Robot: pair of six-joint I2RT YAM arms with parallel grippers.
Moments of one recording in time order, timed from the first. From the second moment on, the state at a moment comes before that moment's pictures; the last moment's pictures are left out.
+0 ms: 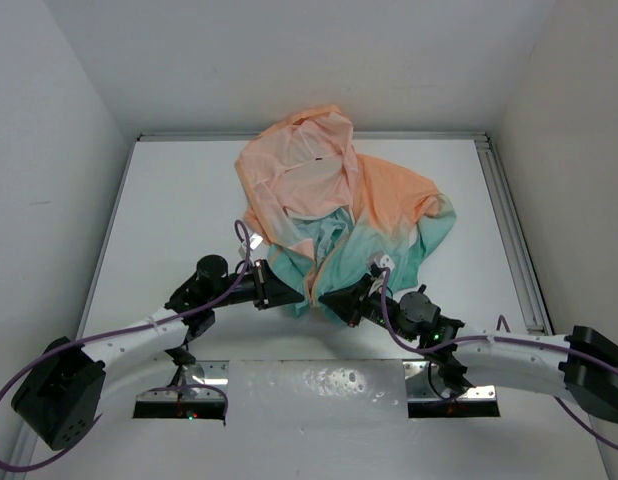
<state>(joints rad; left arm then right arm) -0.59 0.96 0.23 0.47 0.63 -1.08 1.08 0.88 0.12 0.74 0.08 0.47</state>
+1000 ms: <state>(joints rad) -0.59 0.91 0.23 0.40 0.59 -1.06 1.08 0.85 0.13 0.74 0.09 0.46</state>
